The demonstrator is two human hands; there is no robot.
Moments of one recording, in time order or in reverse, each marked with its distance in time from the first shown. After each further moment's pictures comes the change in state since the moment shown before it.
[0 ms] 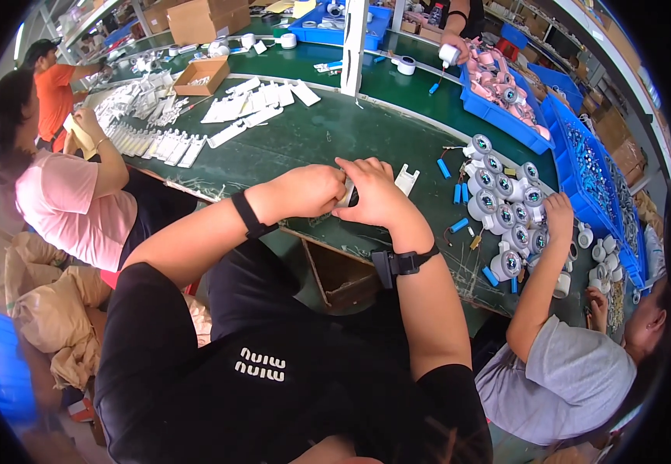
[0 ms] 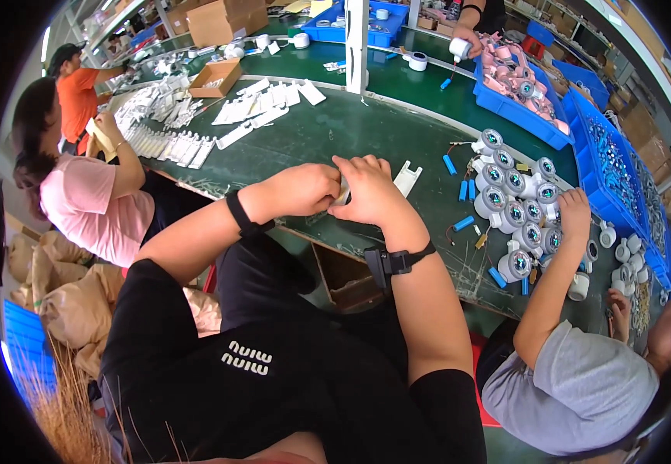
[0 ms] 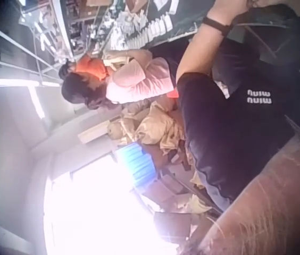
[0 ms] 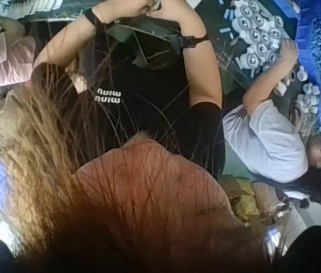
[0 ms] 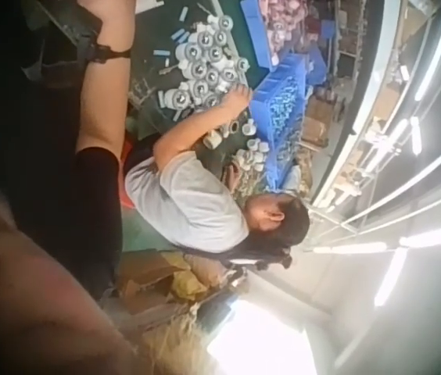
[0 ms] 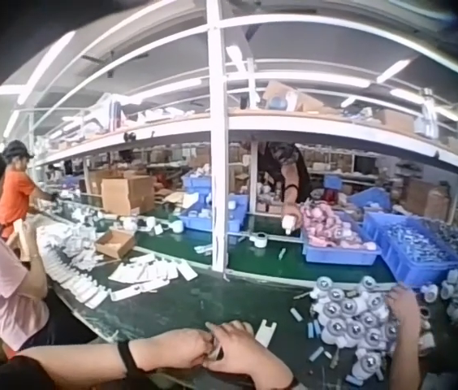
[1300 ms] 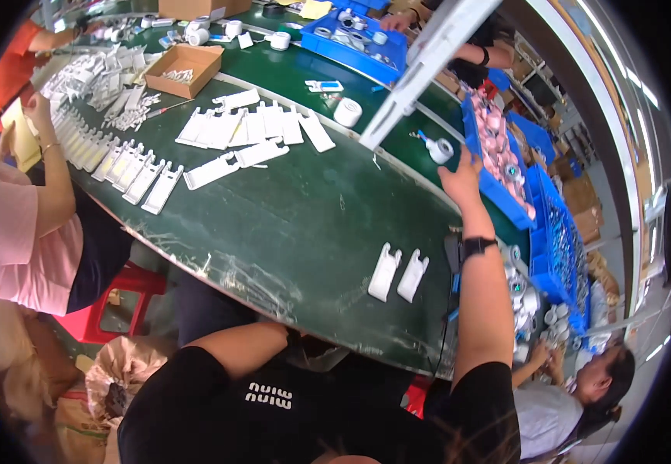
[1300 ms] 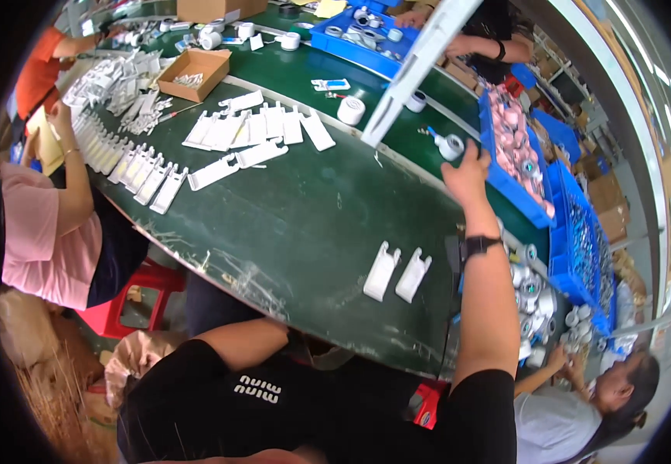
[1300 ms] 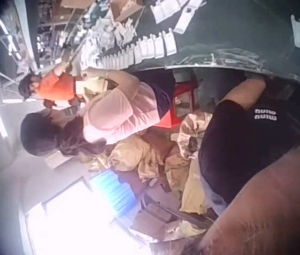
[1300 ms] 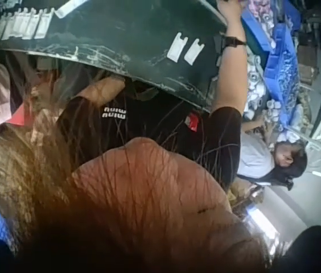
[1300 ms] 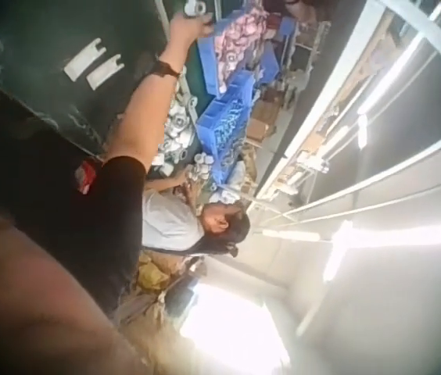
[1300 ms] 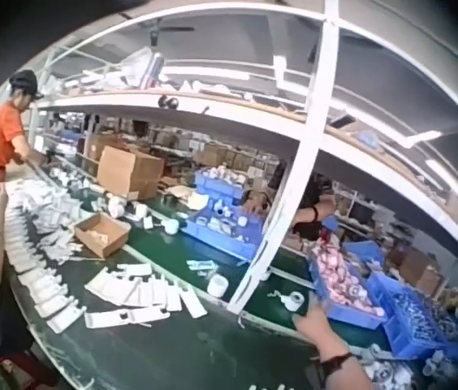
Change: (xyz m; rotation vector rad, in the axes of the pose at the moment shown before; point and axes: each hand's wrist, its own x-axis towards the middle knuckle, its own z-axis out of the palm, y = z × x) left_hand -0.008 0.000 0.232 -0.525 0.378 0.048; right_hand 0.129 0.234 -0.087 -0.463 0.338 0.551
